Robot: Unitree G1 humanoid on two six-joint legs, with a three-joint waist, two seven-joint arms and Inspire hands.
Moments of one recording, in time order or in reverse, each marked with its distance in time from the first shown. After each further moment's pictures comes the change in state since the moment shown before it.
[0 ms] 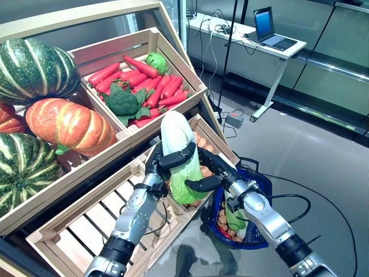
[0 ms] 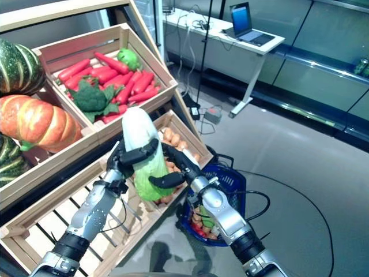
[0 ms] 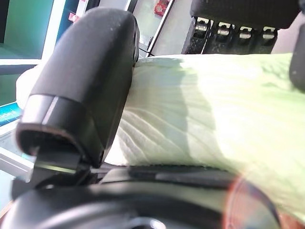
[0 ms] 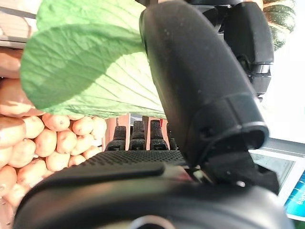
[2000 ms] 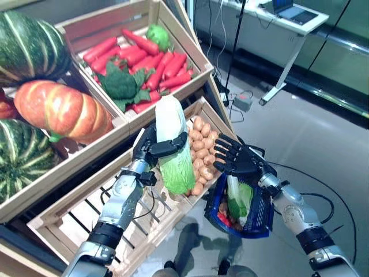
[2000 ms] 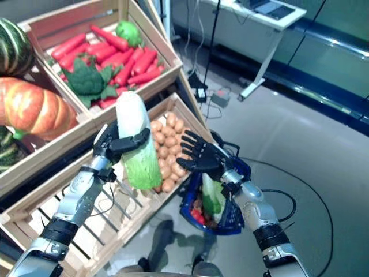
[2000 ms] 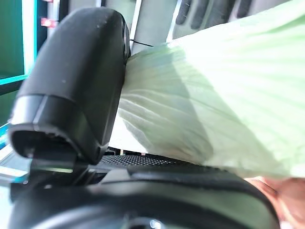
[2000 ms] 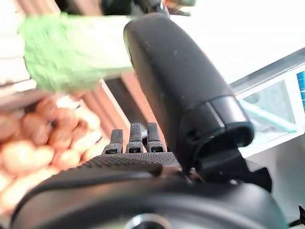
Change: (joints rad) left arm -0.115 0.106 0.045 0.096 0.107 -0.045 -0.055; right arm -0.021 -0.097 -0.276 0.217 0.619 -0.004 0.463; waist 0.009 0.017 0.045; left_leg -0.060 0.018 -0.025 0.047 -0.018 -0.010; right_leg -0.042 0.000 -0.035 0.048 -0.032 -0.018
